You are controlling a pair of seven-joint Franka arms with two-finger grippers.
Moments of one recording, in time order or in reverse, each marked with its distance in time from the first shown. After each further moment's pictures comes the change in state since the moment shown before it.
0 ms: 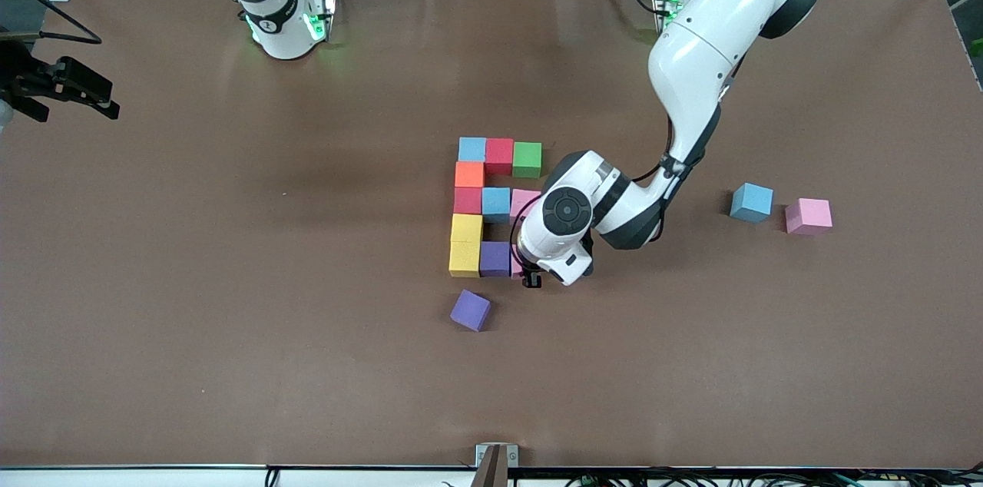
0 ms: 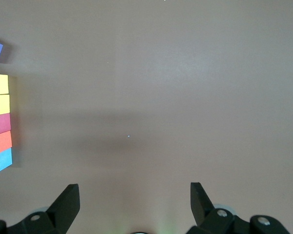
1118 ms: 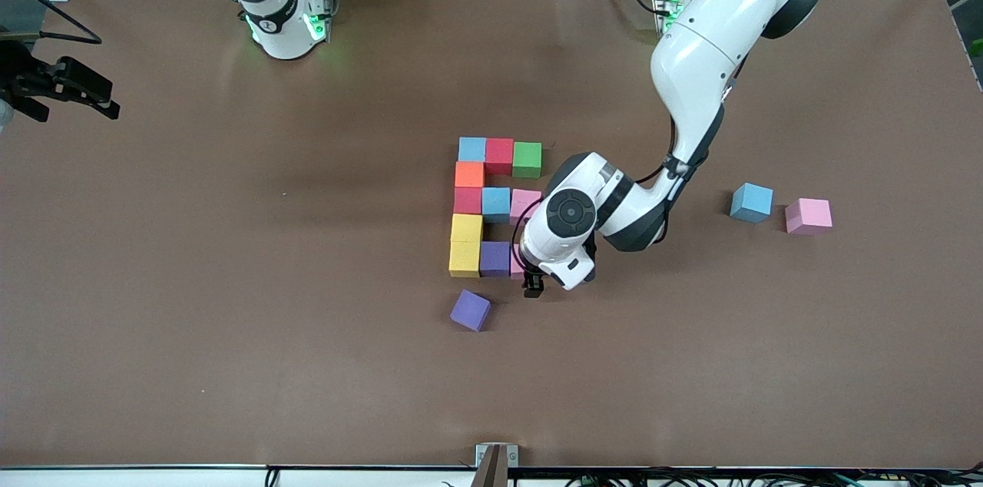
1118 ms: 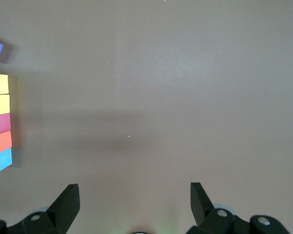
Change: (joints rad) left arm 0.003 -0.006 0.006 0.017 0.000 0.001 0.085; right arm 0.000 0.000 0.001 0.000 0.000 0.000 0.000
